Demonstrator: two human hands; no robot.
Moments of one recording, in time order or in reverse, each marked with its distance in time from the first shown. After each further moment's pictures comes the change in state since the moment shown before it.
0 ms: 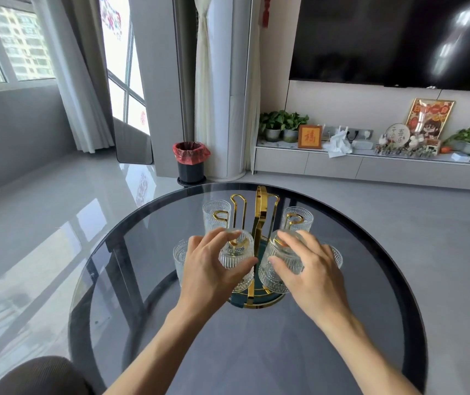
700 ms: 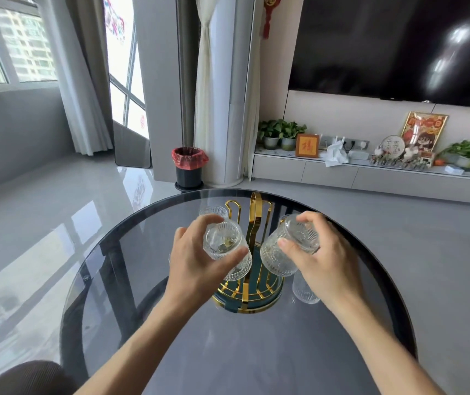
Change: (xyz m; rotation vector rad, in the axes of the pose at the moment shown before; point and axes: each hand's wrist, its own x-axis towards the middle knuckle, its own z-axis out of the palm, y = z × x) left_hand 0.011 0.017 -0.033 -0.165 0.058 -0.063; right_hand 0.019 -0.020 -0.048 0.181 0.102 0.025
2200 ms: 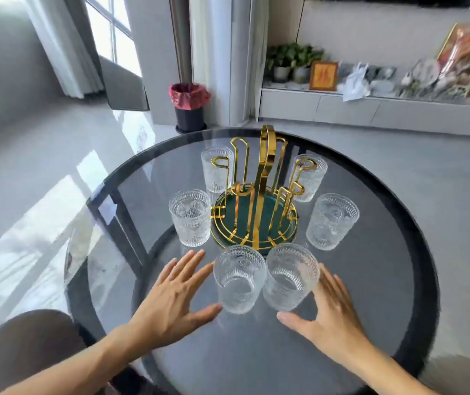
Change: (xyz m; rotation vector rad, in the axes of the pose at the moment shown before) left_hand -0.113 -0.129 -0.010 0.483 -0.676 0.131; right_hand -0.139 0.103 0.059 -0.183 -0.613 0.205
